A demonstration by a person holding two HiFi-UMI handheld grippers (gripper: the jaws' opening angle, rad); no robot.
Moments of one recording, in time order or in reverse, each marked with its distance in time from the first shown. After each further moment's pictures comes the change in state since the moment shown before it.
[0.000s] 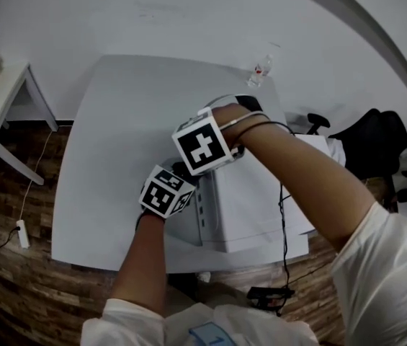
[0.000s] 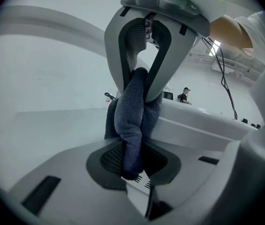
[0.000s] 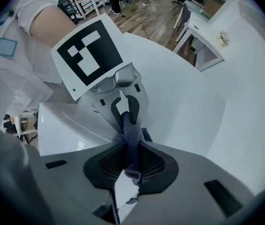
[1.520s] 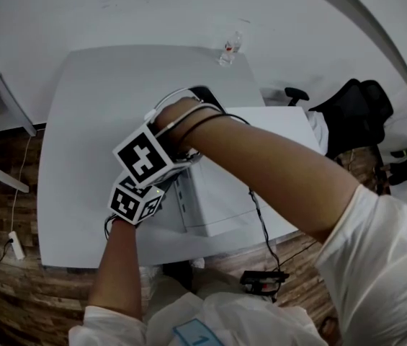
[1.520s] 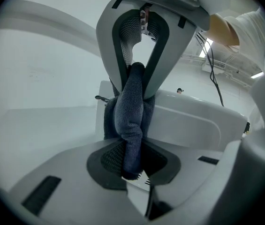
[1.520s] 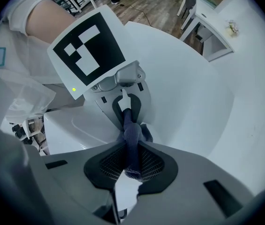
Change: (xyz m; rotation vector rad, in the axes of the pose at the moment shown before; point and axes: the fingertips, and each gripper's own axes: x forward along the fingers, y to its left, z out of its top) left arm -0.012 -0.035 -0.031 0.042 0.012 -0.112; right arm 0.008 0.046 0.015 0.037 0.141 0.115
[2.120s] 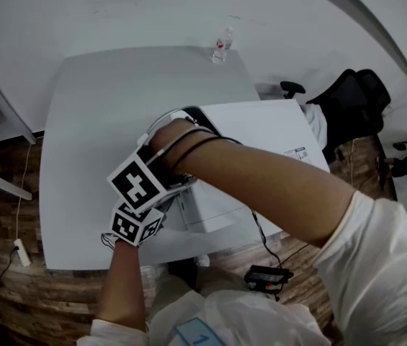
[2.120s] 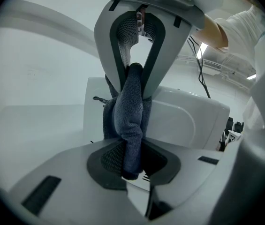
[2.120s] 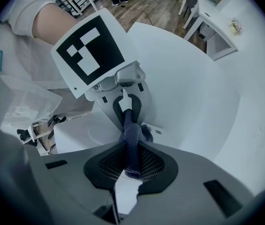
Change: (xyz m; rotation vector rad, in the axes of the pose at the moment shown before) left arm -0.011 -0.045 -0.021 -0.005 -0.011 -0.047; right arm 0.000 0.045 0.012 0.014 0.005 0.049
